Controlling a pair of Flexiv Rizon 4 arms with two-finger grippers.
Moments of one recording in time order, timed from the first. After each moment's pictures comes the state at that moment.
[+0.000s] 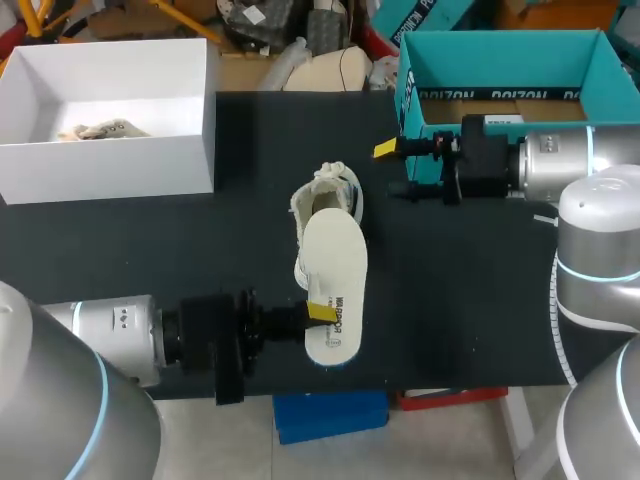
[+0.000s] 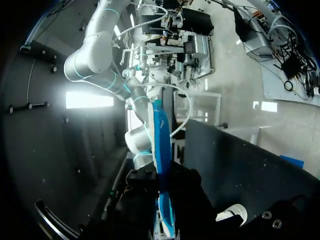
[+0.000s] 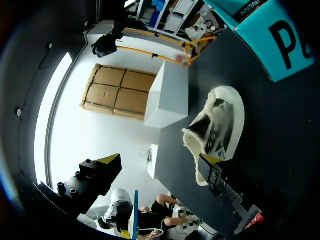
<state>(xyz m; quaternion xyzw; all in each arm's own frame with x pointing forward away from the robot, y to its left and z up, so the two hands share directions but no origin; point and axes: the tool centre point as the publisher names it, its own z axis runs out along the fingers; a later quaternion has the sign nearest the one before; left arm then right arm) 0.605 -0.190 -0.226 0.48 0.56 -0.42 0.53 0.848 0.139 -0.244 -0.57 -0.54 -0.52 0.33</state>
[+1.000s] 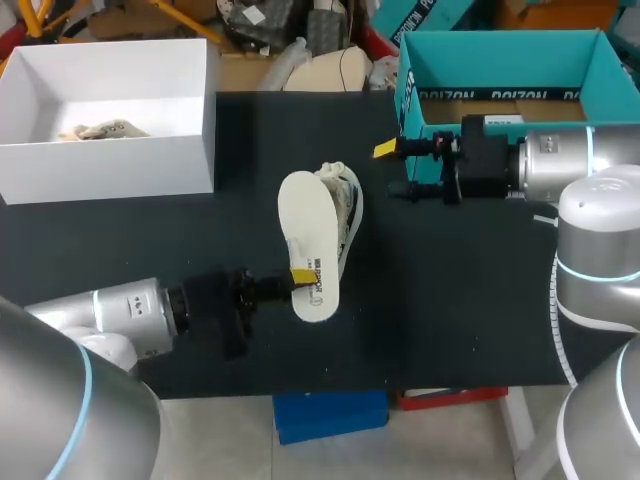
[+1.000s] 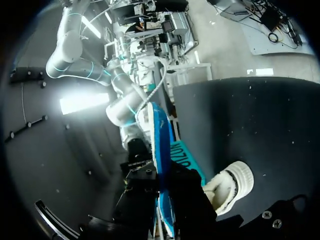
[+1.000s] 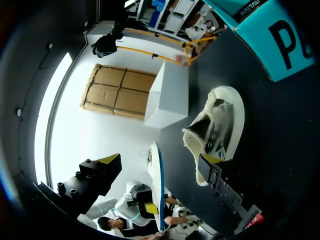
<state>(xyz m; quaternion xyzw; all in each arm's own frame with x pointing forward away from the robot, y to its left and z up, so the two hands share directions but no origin) 0.716 -0.169 -0.288 0.49 0.53 -0.34 0.61 0.848 0.139 -0.244 -0.57 -0.54 -0.52 0.33</state>
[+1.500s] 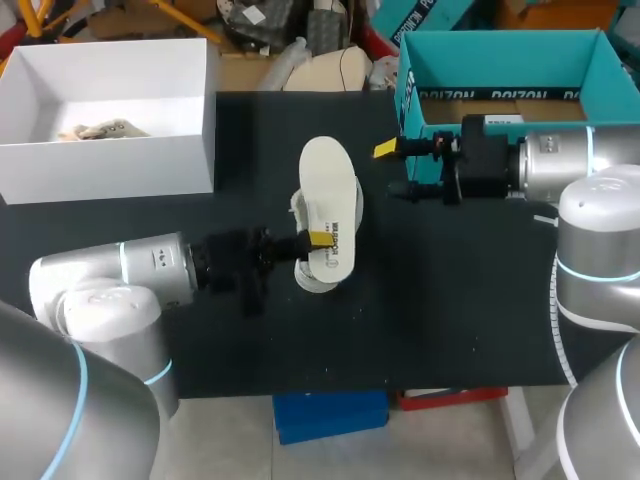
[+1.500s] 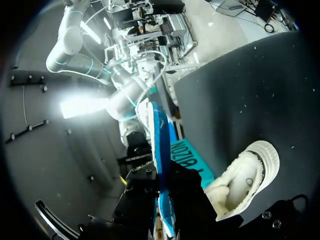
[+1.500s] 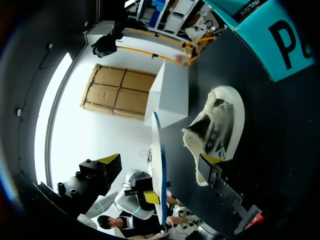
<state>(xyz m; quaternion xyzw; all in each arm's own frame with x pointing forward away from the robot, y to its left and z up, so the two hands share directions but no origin) 0.767 -0.193 -0.276 0.51 0.51 -0.35 0.60 0.848 0.139 -0.244 -0.57 -0.54 -0.52 0.33</state>
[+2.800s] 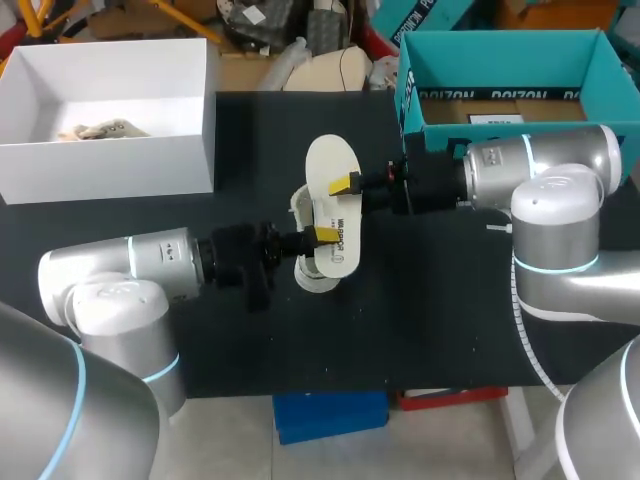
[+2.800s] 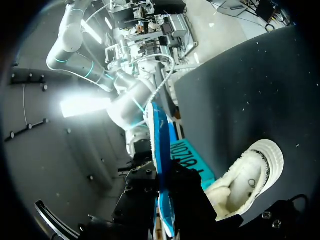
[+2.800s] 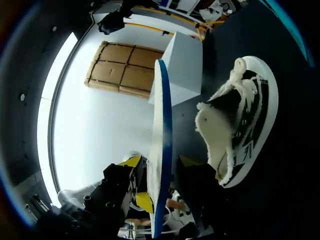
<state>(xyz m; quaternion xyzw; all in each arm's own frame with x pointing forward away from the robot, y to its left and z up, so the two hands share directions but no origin) 0.774 -0.200 -0.277 0.51 0.51 -0.35 0.60 0.827 0.209 -0.276 -0.50 -0.60 -0.49 0.38</state>
